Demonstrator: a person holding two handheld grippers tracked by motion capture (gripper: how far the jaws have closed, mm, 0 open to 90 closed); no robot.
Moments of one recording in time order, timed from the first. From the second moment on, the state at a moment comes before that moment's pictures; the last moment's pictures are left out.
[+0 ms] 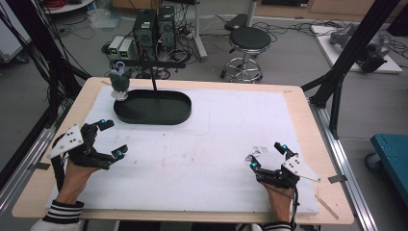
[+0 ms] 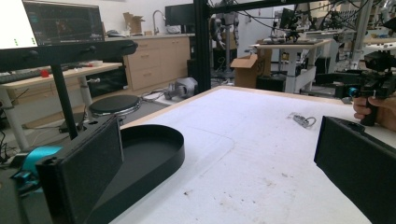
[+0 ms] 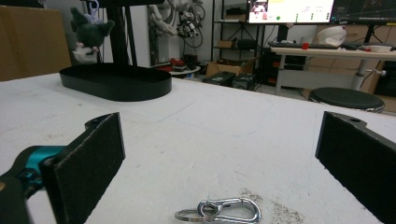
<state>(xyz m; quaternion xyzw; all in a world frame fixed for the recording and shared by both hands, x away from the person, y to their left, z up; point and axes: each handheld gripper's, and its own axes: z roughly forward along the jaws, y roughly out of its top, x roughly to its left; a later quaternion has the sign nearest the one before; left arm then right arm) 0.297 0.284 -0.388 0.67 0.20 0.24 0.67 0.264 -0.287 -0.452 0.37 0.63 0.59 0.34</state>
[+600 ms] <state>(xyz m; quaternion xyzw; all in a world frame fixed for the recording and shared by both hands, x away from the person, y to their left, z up) 0.297 0.286 -0.389 0.68 0.20 0.23 0.67 0.262 -0.291 -0.435 0.36 0.65 0.58 0.35</state>
